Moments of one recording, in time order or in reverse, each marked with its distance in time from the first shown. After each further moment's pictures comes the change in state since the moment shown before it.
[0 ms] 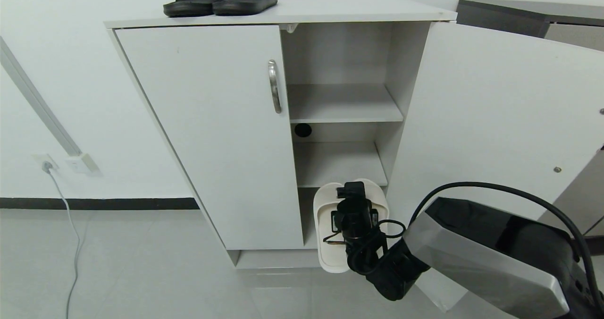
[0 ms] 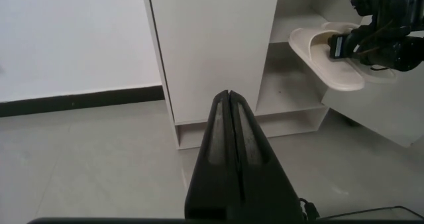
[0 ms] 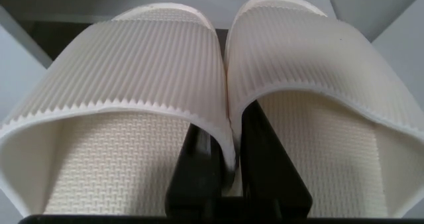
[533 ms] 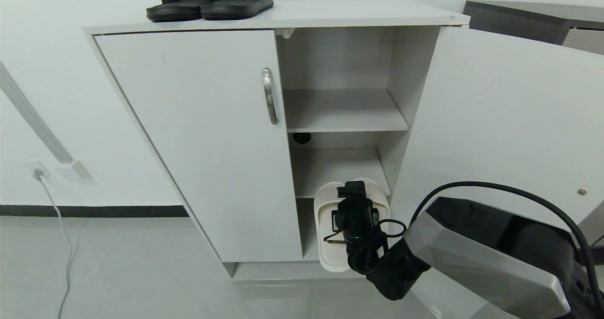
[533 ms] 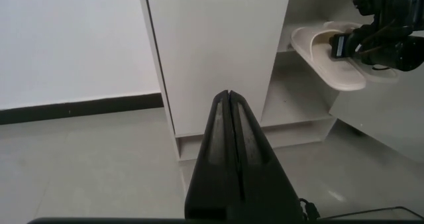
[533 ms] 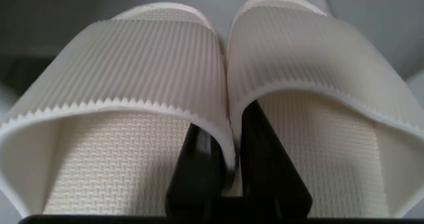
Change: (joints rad) left arm 0.000 0.000 0.000 0.000 0.000 0.000; right arm 0.001 -0.002 0.001 -0.003 0.000 -0.003
